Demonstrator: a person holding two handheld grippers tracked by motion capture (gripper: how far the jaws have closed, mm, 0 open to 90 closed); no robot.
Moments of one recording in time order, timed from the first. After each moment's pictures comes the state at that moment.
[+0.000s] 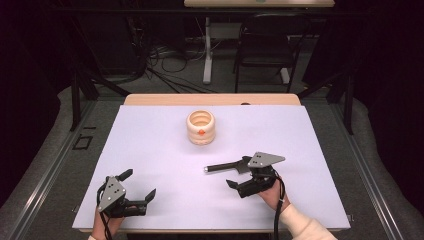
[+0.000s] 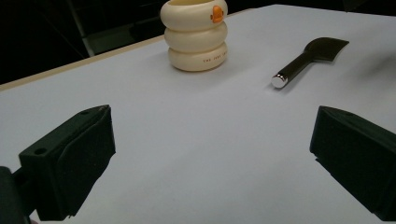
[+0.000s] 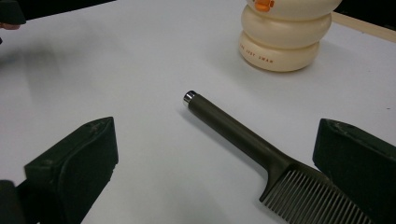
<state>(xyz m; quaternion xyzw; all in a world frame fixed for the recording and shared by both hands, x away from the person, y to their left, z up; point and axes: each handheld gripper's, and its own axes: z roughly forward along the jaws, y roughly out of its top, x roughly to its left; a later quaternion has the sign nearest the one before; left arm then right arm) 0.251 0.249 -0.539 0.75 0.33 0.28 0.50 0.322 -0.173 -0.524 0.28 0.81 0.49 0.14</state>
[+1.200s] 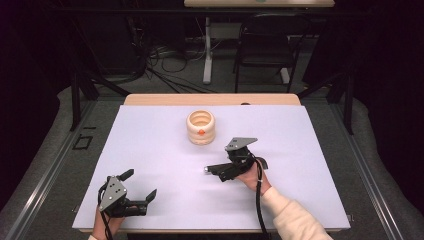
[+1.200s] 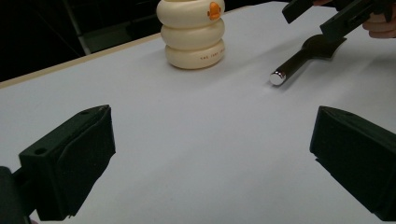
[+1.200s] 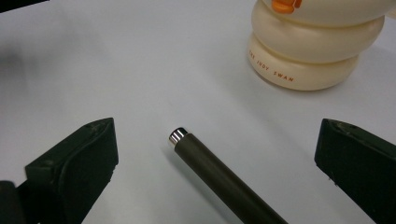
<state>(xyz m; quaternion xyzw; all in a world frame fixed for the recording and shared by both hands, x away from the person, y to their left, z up) 0.252 0.249 -0.540 0.75 0.33 0.28 0.50 0.377 -0.123 -0.529 0.28 0.84 0.46 0.11</state>
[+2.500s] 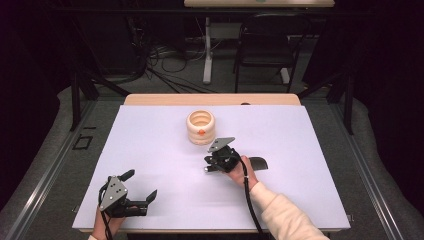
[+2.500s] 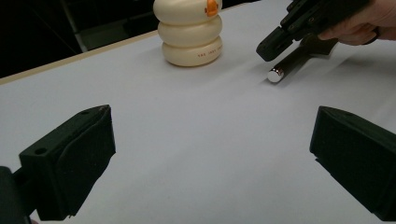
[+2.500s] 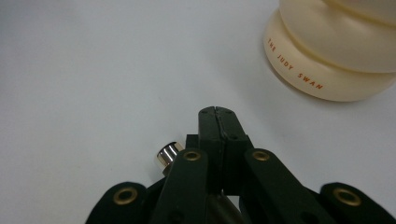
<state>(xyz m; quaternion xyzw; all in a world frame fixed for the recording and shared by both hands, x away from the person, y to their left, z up) 0.253 0.247 -0.542 0.75 0.33 0.27 0.50 0.391 -0.082 -0.543 0.24 0.88 0.38 0.14</state>
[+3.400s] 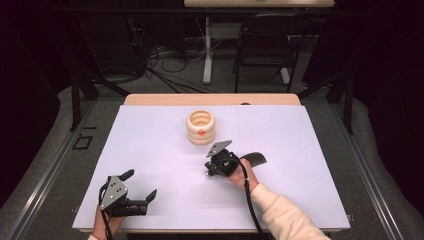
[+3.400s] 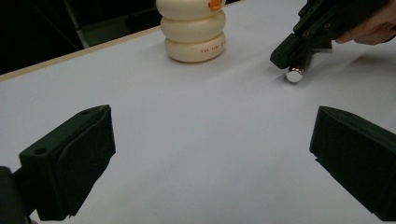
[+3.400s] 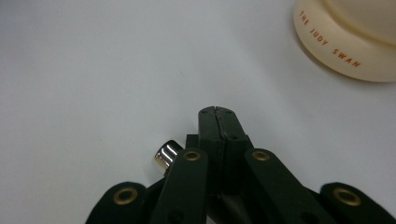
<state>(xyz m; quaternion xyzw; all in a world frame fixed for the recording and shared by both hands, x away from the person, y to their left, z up) 0.254 0.248 -0.542 0.76 0.33 0.27 0.49 0.383 -0.080 -0.548 0.23 0.90 0.35 0.11</state>
